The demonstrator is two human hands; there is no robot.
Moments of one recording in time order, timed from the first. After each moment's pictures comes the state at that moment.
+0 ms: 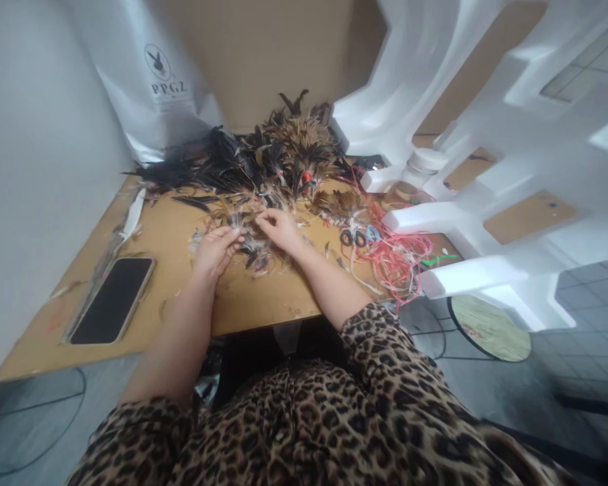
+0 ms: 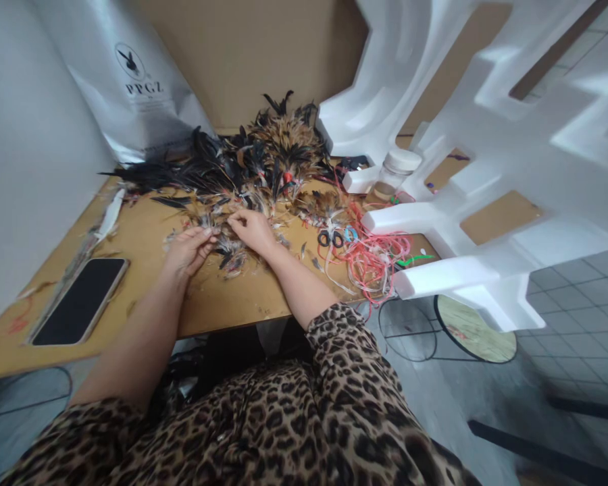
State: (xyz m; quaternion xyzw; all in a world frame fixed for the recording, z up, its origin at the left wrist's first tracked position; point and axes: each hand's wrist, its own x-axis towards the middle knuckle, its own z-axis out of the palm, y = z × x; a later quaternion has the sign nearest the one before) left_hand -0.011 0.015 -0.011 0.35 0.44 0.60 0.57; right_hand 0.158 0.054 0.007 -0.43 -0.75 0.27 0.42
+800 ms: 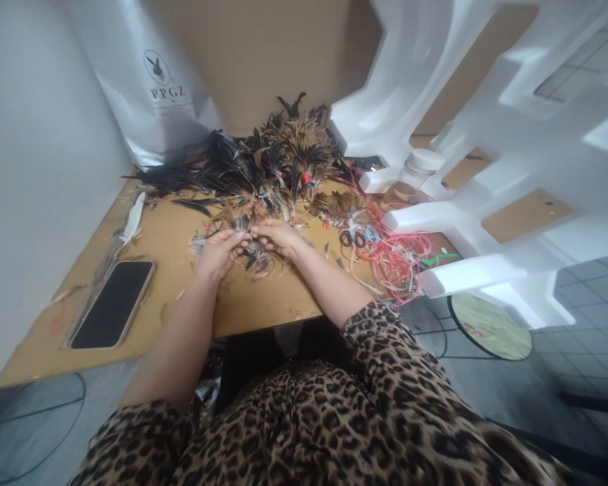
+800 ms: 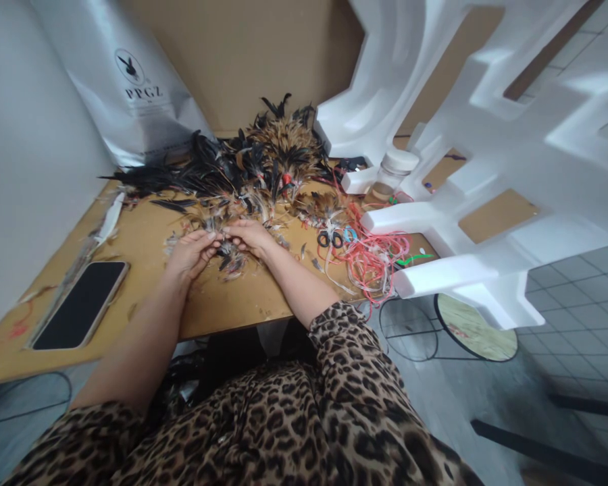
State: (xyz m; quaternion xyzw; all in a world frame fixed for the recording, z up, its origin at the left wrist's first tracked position) left_hand -0.008 0.014 -0.015 0.37 0.43 0.58 0.58; right_hand 0.145 0.054 -0.001 -0.36 -0.43 0.74 0.38
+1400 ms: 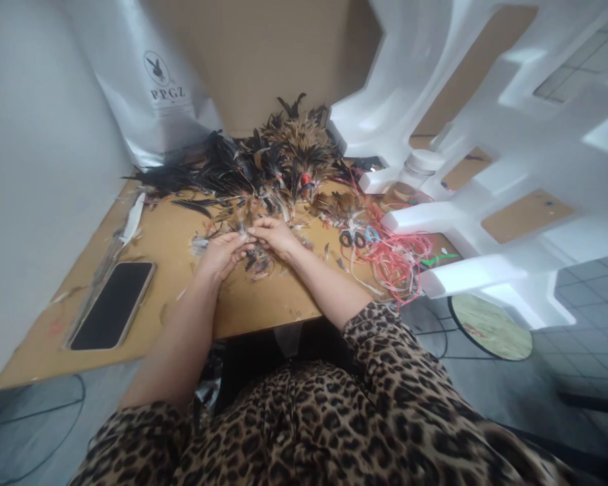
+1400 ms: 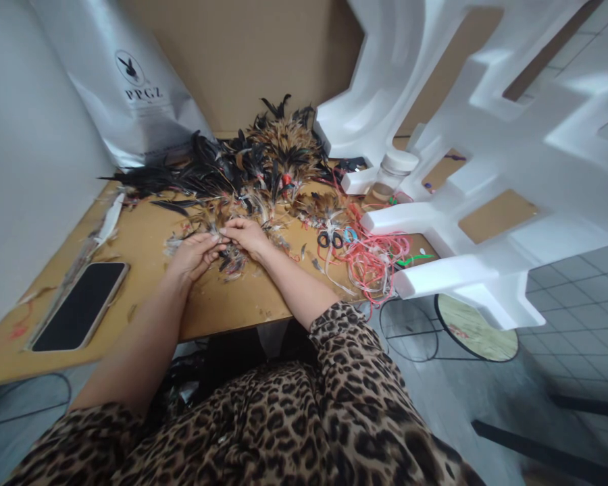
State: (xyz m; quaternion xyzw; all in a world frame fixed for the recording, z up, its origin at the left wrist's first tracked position) left_hand -0.007 0.012 -0.015 0.37 0.44 0.53 0.62; right_hand 0.139 0.043 0.005 -0.33 -0.45 0.71 0.43
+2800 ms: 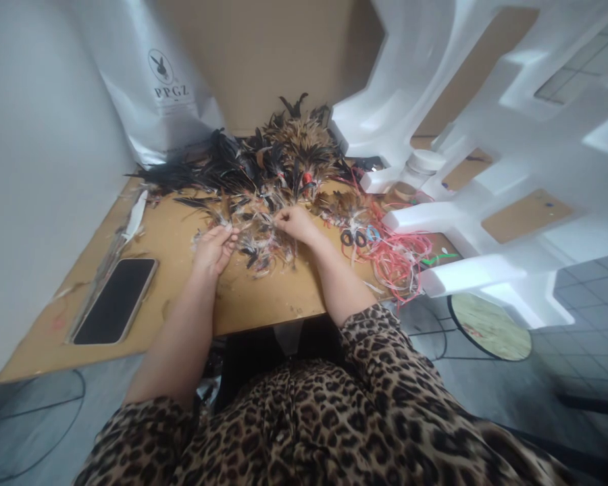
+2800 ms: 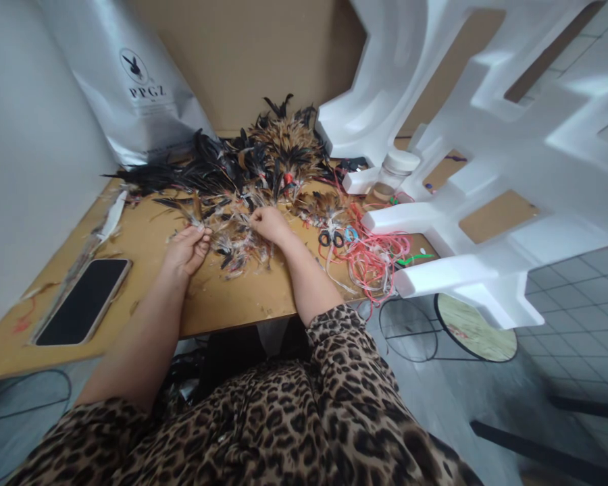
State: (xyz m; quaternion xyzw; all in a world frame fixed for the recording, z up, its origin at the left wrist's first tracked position) left_hand -0.019 0.019 -0.011 0.27 0.43 0.64 0.57; right_hand 0.191 0.075 0.014 -0.48 -0.76 0.30 0.33
